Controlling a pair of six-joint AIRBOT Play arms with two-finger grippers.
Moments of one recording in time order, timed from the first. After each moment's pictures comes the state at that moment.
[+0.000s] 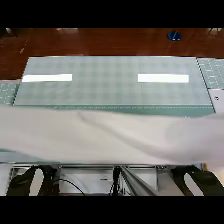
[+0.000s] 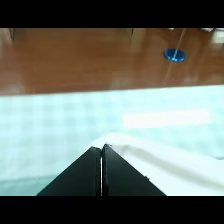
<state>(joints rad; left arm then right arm) 0.38 -0.53 1.99 0.99 -1.79 -1.61 -0.02 -0.66 2.07 -1.41 1.73 1.76</state>
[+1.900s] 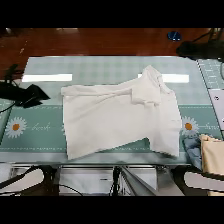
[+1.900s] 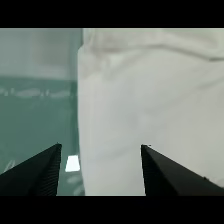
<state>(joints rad) 0.39 -1.26 1.06 1.03 -1.38 -1.32 -0.15 -1.42 1.48 -1.10 0.85 1.33</state>
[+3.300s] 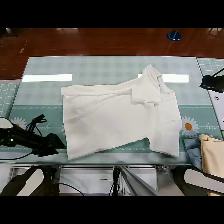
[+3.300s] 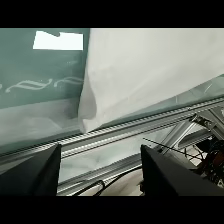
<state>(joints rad) 0.37 -0.95 0.40 1.05 -1.53 -1.31 -0.40 -1.34 1.24 -1.42 1.05 1.38</state>
